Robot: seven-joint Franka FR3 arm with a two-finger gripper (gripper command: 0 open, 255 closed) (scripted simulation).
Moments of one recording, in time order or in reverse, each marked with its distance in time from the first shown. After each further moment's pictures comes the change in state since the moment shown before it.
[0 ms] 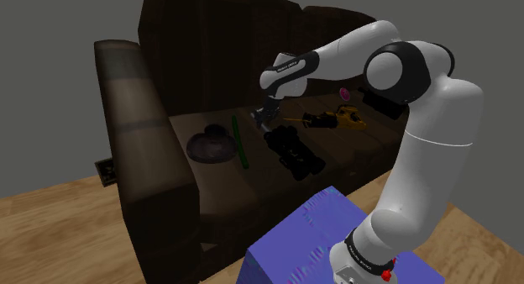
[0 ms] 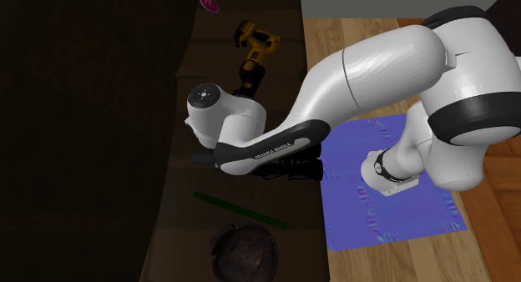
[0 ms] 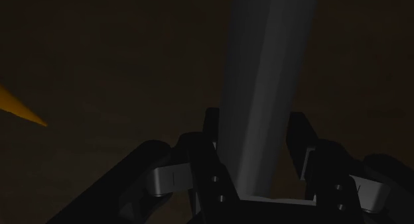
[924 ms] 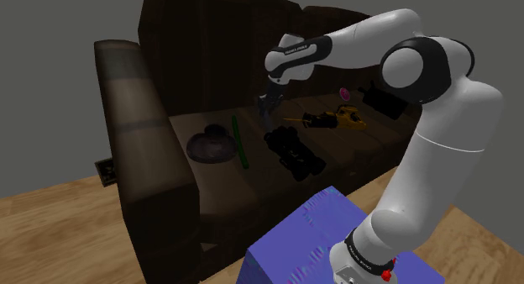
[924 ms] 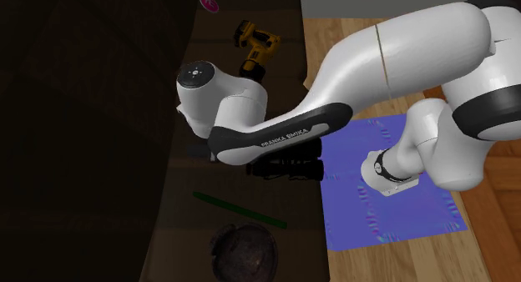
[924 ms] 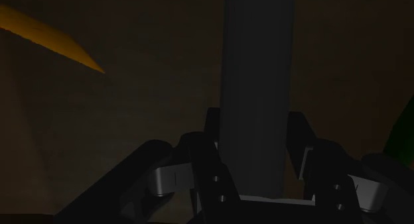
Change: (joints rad) arm 0.005 -0.093 -0.011 0.055 -0.032 -0.146 0.029
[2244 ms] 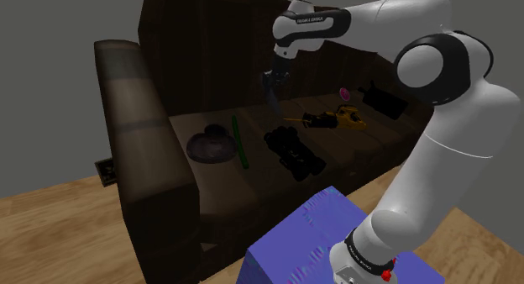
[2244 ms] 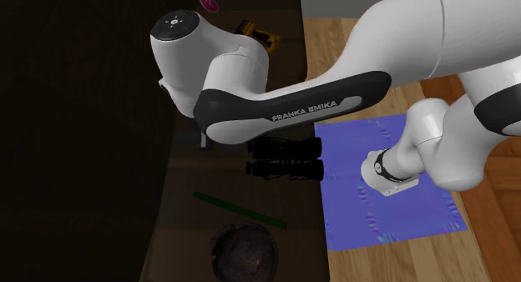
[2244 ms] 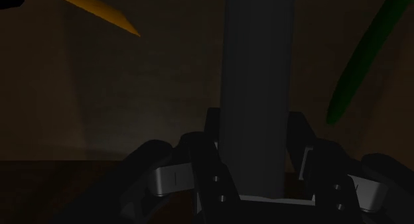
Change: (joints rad) arm 0.001 -0.078 -0.006 0.164 -0.028 -0.240 0.033
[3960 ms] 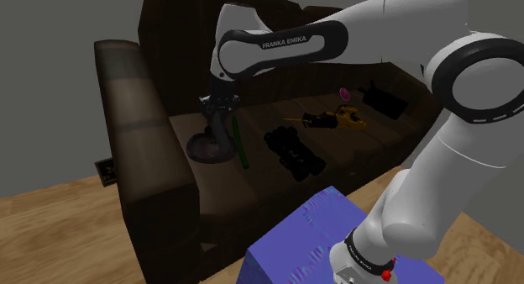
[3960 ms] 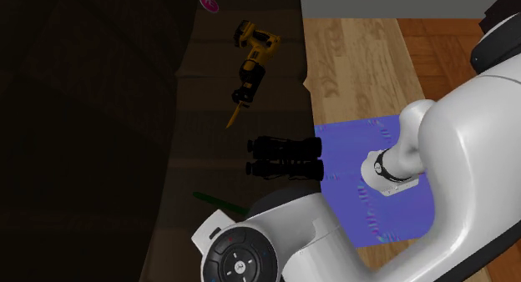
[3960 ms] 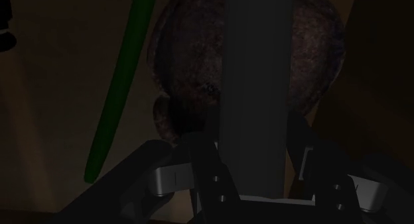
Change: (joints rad) arm 0.287 -0.108 0.251 -0.205 -0.069 0.134 0.554
